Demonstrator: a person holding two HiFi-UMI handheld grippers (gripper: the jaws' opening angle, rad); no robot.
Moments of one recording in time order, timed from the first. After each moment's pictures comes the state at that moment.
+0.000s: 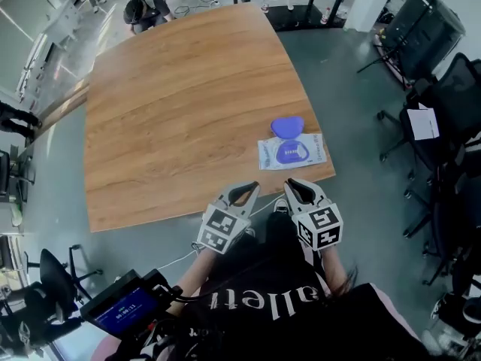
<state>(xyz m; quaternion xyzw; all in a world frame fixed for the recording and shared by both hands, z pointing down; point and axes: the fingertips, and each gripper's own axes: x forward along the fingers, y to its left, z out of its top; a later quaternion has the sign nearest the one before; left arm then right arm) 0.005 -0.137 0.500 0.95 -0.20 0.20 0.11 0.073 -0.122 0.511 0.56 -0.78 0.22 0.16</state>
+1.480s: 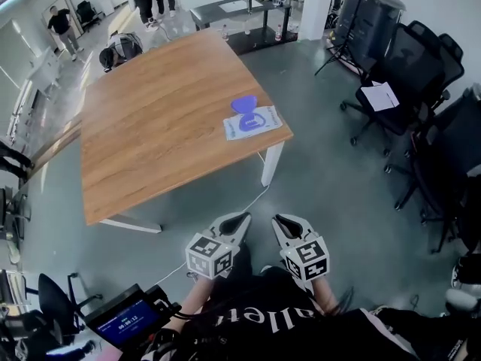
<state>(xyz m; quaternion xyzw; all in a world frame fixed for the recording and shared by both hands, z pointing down) -0.036 0.146 0.470 0.95 -0.15 0.14 0.22 0.013 0.182 0.489 0.61 -0.76 0.20 0.14</state>
